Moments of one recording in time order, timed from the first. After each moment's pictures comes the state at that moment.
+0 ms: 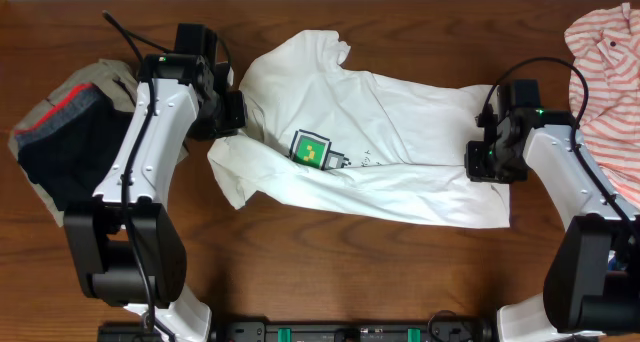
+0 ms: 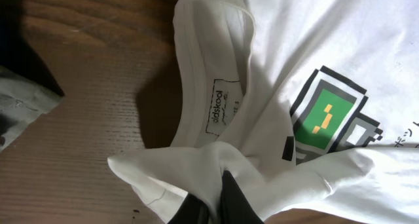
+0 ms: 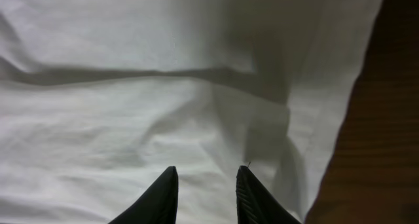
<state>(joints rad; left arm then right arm) -0.07 1.81 1.51 -1.10 0.14 -0.20 -0.04 1.68 1.10 -0.90 -0.05 0.06</state>
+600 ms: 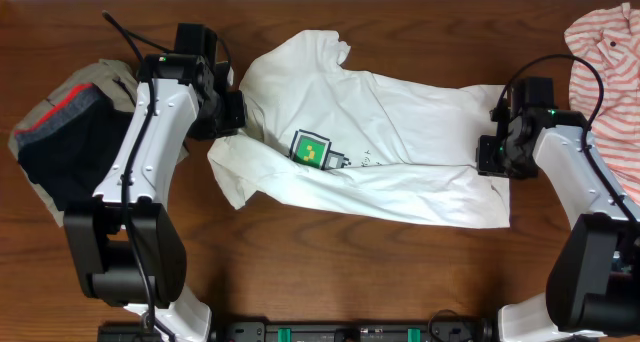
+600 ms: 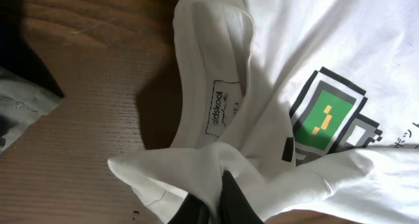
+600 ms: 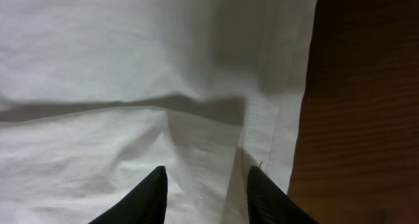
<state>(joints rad) -0.07 1.81 1.51 -1.09 0.14 -0.20 -0.09 1.68 1.10 -0.85 -0.02 0.06</state>
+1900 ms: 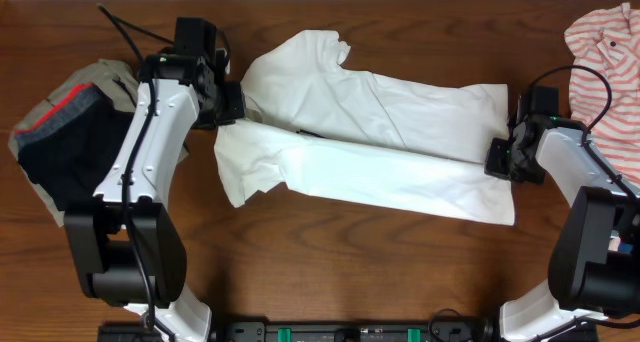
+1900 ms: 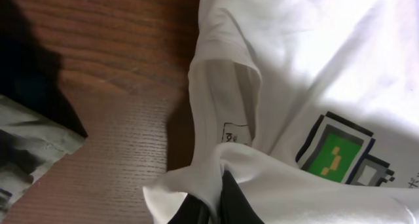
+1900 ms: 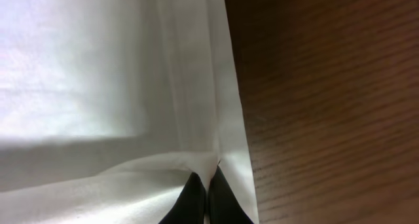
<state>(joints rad) -0.07 1.82 1.50 -0.98 0.07 -0.21 -0.16 1.78 1.05 -0.69 0.08 0.17</state>
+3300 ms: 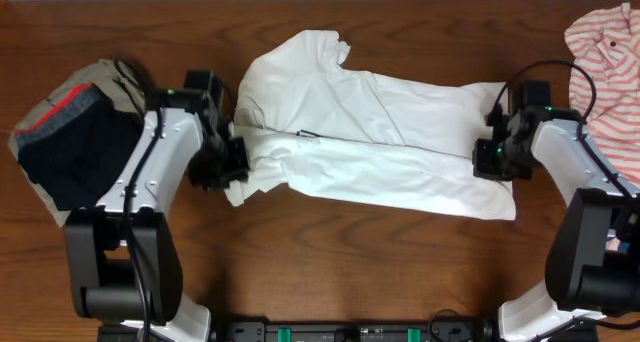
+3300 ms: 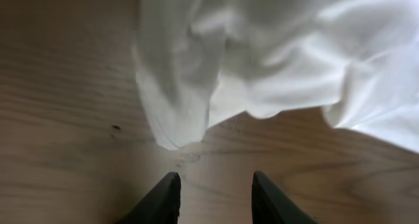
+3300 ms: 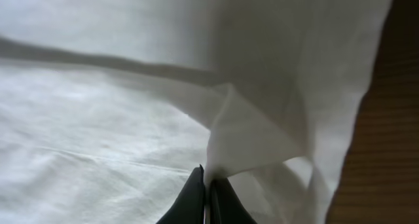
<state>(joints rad) -0.07 1.73 1.22 -1.15 0.19 -0.31 -0.12 1.78 1.11 -0.84 -0.10 0.02</state>
